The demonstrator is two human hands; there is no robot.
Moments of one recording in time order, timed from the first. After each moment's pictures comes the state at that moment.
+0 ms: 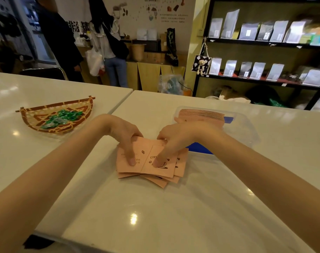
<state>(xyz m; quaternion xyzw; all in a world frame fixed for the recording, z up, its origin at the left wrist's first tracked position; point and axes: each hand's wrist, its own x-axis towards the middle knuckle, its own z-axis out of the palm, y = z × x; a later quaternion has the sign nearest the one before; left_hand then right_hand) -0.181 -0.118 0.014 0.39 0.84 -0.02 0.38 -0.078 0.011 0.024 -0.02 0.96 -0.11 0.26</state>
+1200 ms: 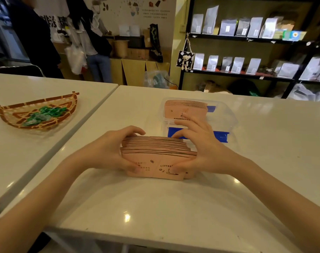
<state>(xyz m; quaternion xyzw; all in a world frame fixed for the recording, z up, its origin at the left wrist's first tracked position) -0.107 -0.157 -0.021 0.47 0.82 0.26 0.17 0.027 0.038 -0.019 0.02 0.98 -0.19 -0.07</state>
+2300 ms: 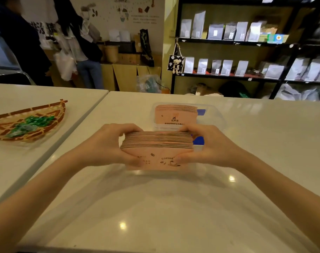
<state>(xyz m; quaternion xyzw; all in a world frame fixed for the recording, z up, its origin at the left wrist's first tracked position) -0.097 -0.135 0.006 0.50 0.81 0.28 0.13 0.040 0.057 -0.001 0.03 0.93 -0.35 -0.10</state>
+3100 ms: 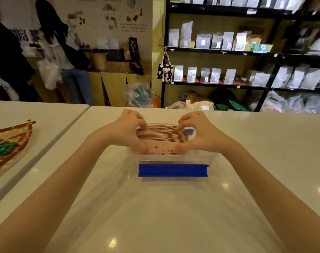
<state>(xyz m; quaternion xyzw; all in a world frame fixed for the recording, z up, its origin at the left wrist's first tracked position) -0.172 0.001 0.021 0.50 0.86 0.09 0.08 -0.029 0.163 0.008 0.12 0.96 -0.22 -0.12</state>
